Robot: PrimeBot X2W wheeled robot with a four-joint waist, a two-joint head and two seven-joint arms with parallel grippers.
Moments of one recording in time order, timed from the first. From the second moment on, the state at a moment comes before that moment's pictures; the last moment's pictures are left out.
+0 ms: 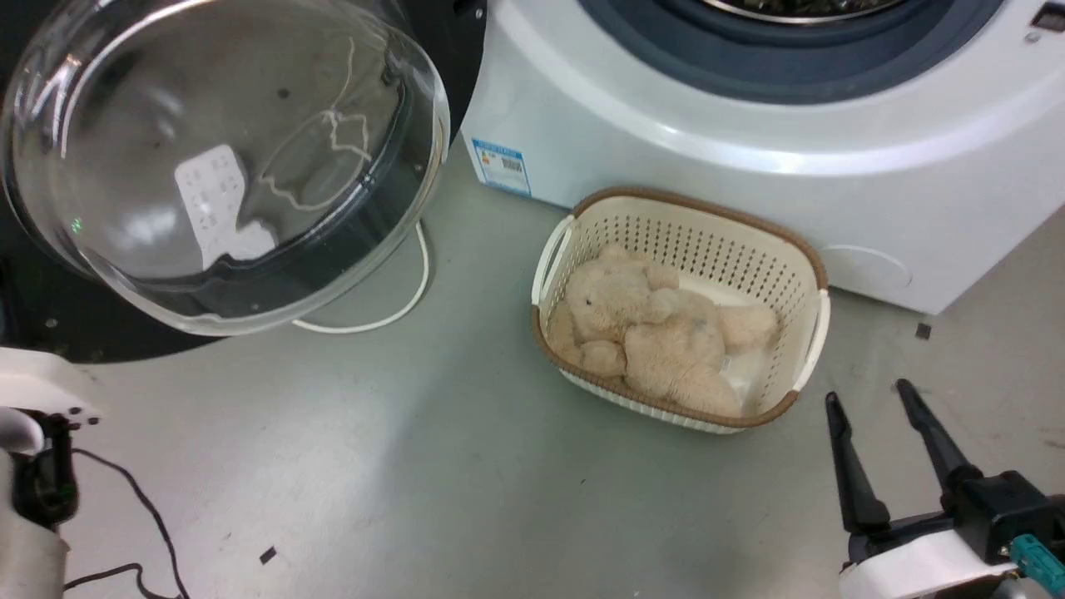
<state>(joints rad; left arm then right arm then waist) -0.48 0.51 0.03 0.58 -0.54 0.07 -0.24 0.03 -0.07 -0.02 -0.06 0.02 0.13 -0.16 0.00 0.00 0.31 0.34</state>
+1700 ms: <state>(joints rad) 0.09 0.17 -0.23 0.04 -0.24 0.16 -0.26 0.12 -0.05 -0.04 0.00 0.10 0.13 -0.25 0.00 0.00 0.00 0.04</state>
